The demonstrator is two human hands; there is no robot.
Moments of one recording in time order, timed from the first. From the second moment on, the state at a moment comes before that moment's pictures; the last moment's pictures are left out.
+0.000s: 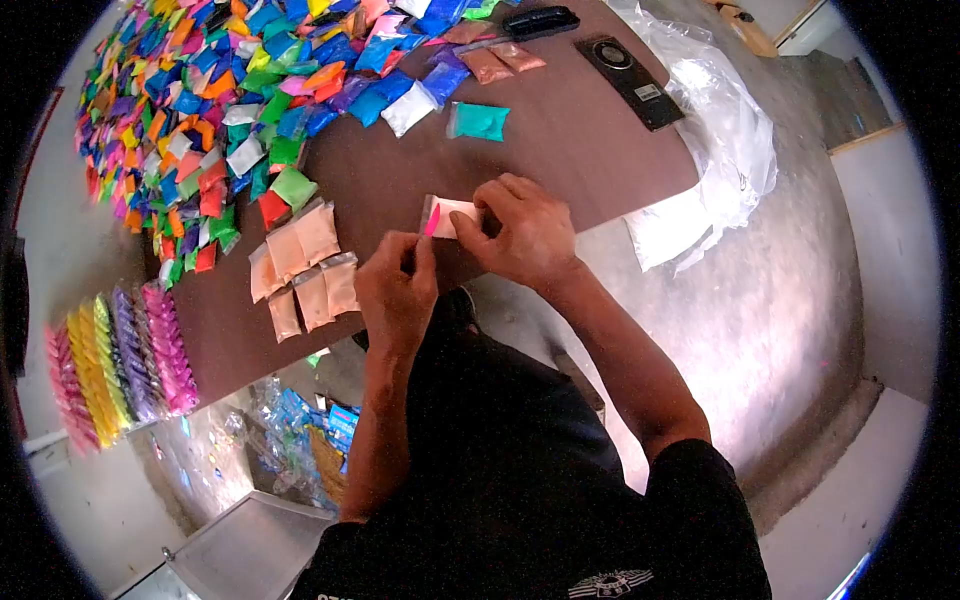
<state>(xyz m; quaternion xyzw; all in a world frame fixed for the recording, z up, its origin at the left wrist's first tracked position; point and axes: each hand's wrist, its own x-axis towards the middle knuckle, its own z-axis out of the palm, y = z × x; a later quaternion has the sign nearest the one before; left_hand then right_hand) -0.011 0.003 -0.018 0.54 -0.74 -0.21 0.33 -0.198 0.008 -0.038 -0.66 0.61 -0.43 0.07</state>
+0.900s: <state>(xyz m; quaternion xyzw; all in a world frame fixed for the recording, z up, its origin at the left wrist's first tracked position) -0.014 0.016 -0.031 0.47 -0.79 -0.14 0.37 -0.200 0.004 -0.041 -0.66 0.61 -0.43 0.06</state>
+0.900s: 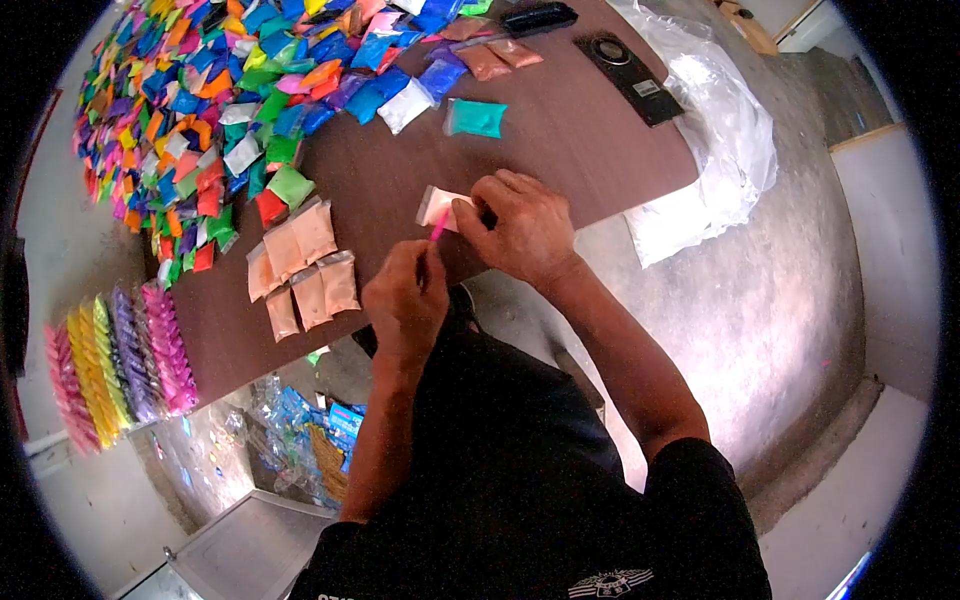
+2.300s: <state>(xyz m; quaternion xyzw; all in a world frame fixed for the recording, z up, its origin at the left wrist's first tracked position) -0.023 -0.001 -0.001 0.50 -0.77 -0.21 0.34 -0.204 0.009 -0.047 -0.68 0.57 -0.47 0.06</state>
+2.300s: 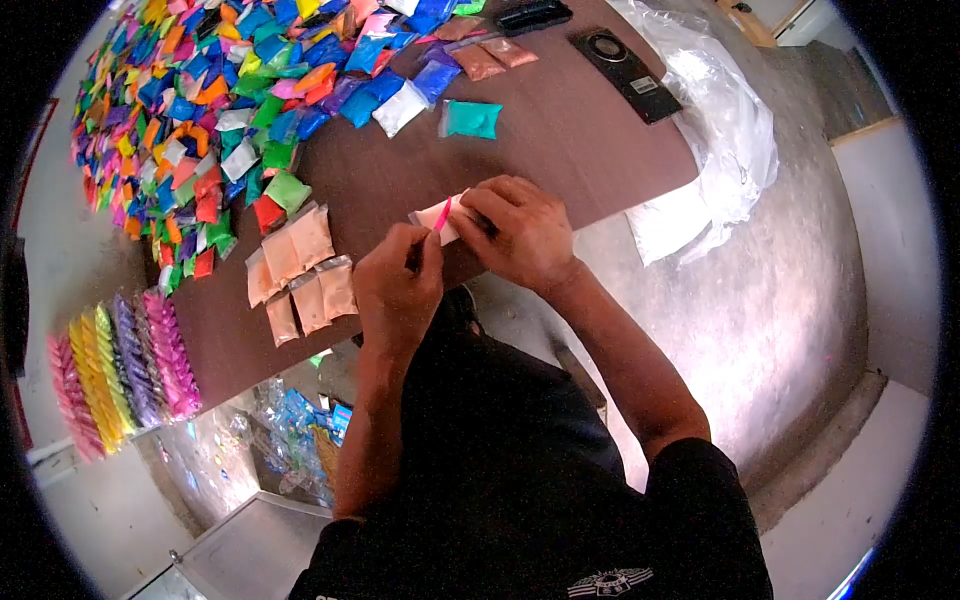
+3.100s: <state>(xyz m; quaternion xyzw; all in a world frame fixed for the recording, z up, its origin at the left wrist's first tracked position) -0.006 -0.034 -0.001 0.56 -0.77 -0.21 0.23 -0.206 0.008 -0.048 -0.68 0.55 -0.48 0.06</state>
